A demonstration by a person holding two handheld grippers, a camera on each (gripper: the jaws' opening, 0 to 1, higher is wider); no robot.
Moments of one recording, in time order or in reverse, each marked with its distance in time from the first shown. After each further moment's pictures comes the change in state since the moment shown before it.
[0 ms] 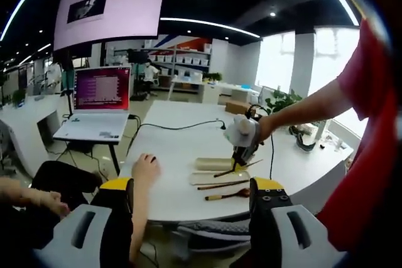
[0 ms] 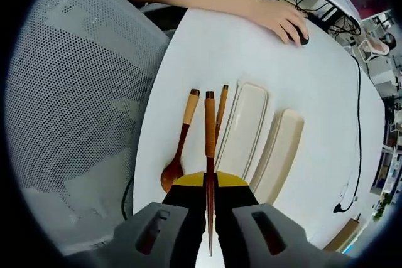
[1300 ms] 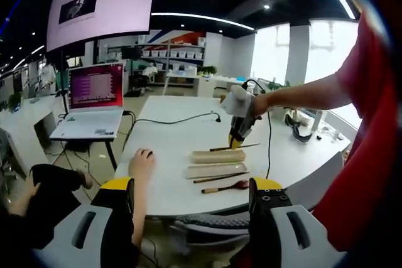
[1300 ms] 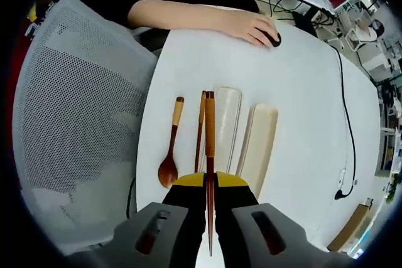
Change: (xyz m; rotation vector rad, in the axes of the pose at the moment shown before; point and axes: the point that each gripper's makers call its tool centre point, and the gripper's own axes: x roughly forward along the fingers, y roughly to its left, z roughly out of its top) left arm -0.001 -0.012 -0.007 0.033 0.042 -0.031; right arm -0.043 -0.026 -0.012 0.107 -0.086 -0.008
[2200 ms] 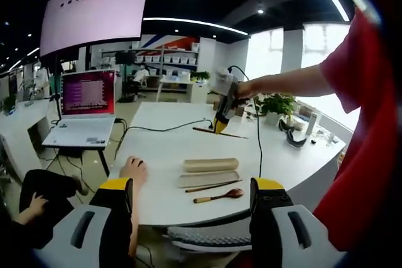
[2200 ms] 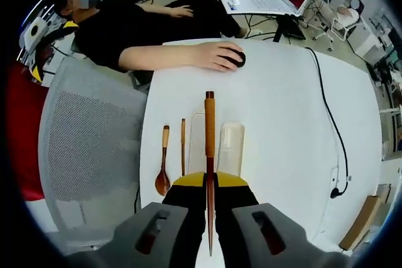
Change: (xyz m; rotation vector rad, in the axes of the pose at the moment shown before) left arm 0.009 -0.014 0.018 0.000 -0.043 -0.045; right arm -0.063 -0.049 0.023 0.110 -0.128 0.041
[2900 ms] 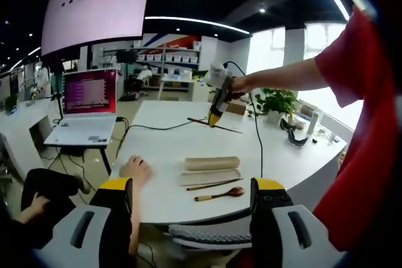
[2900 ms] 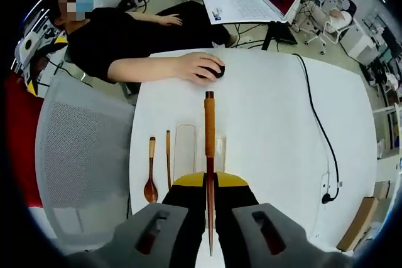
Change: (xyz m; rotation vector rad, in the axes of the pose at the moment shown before) left arm -0.002 0.001 -0.003 0.006 0.018 0.013; right arm 0.010 -0.032 0.012 0.041 -0.050 -0.043
